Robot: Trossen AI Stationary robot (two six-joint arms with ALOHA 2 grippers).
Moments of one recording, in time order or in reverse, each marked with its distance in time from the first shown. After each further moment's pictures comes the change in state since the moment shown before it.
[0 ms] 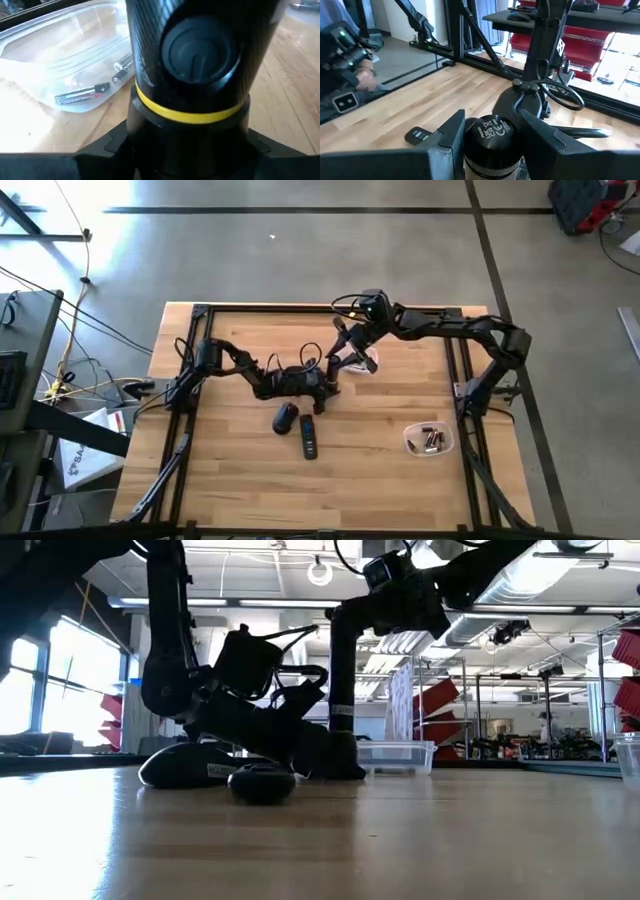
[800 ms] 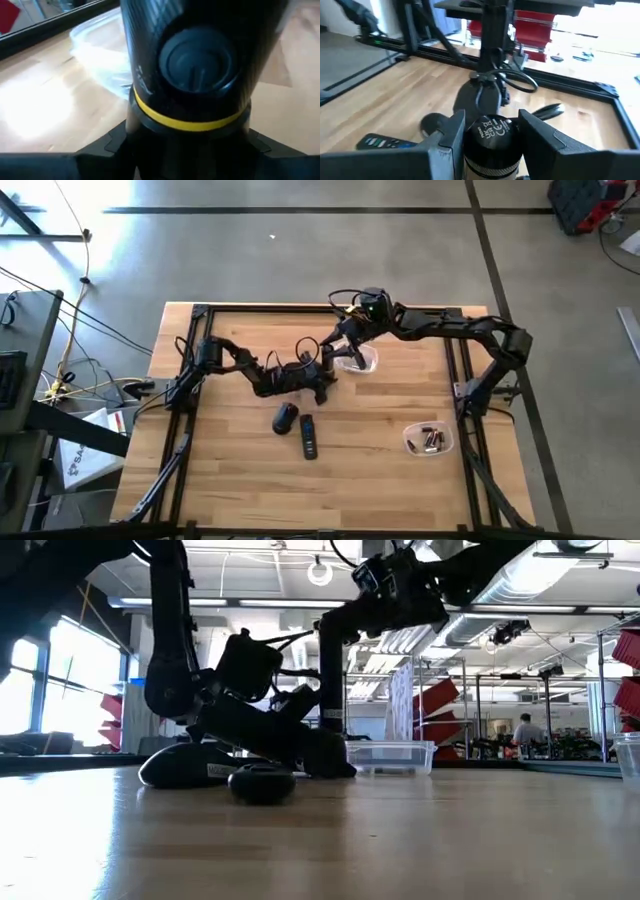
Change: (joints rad) left arm 0.026 0.000 0.000 0.002 -0.154 -0.026; right arm 0.002 0.005 0.002 0.059 0.274 0.126
